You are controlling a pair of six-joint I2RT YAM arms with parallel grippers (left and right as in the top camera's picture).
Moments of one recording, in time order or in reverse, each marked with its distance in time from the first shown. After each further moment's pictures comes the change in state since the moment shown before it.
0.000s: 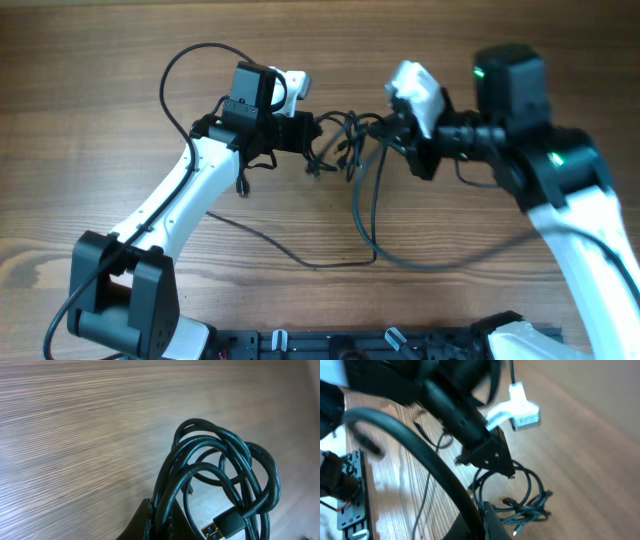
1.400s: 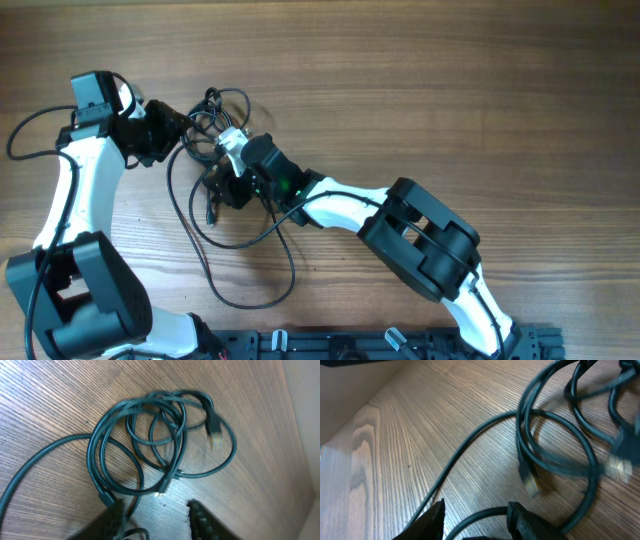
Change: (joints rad) left arm 0.614 0.007 0.000 -0.179 -0.003 -0.321; right arm 0.602 0.930 -0.102 1.264 0.370 0.808
